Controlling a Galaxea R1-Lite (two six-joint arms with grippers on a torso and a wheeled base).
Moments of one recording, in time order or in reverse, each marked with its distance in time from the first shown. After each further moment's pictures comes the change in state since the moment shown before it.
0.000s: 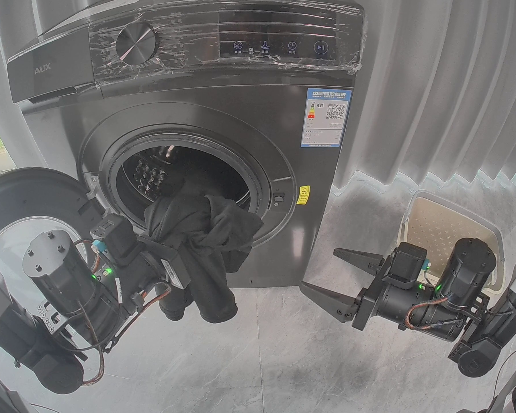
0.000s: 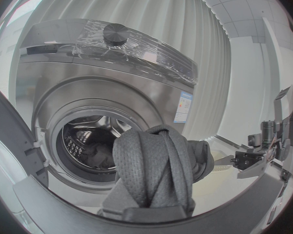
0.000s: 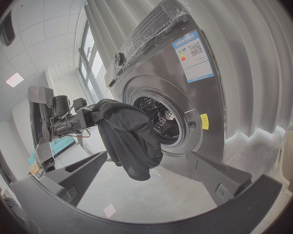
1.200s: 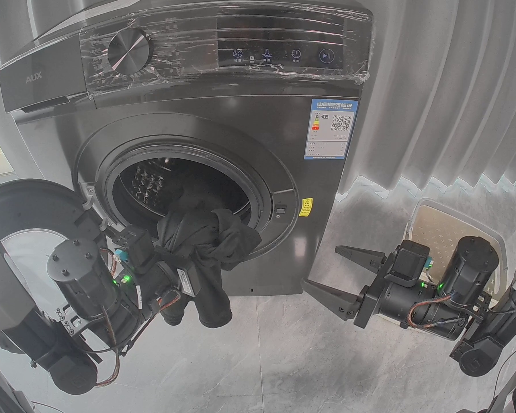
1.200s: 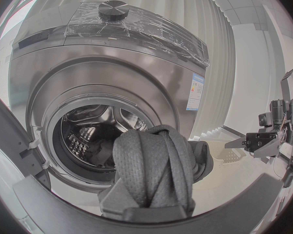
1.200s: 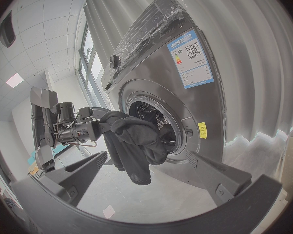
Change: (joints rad) left arm -0.008 0.087 -0.013 -0.001 0.060 0.050; right arm -0.003 -0.011 -0.001 0.000 0.000 0.000
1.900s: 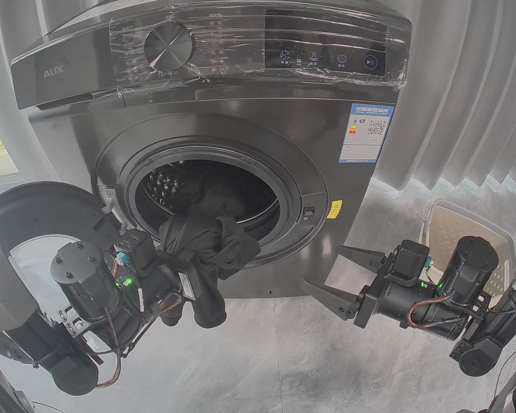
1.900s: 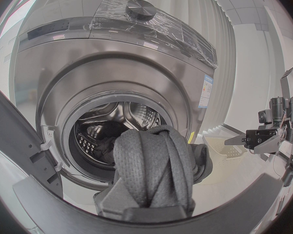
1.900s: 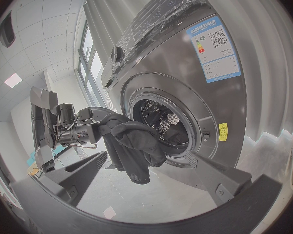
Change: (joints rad) left arm 0.001 0.012 0.009 0.000 -0.002 -0.006; right arm 0.001 0.002 -0.001 0.000 -0.001 0.001
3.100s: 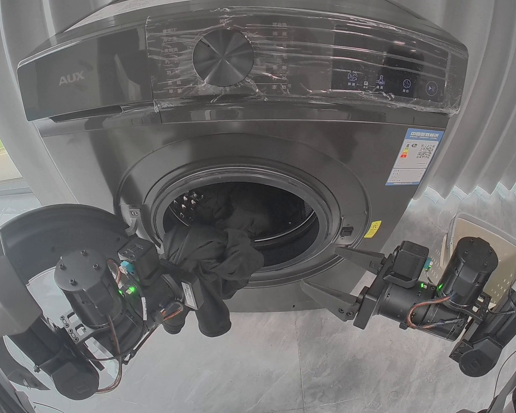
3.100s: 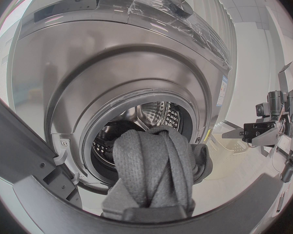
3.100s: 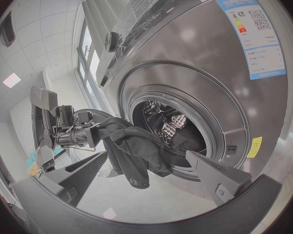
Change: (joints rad) left arm -0.018 0.009 0.027 -0.001 0.002 0.008; right arm -0.001 0.002 0.003 0.000 0.001 0.000
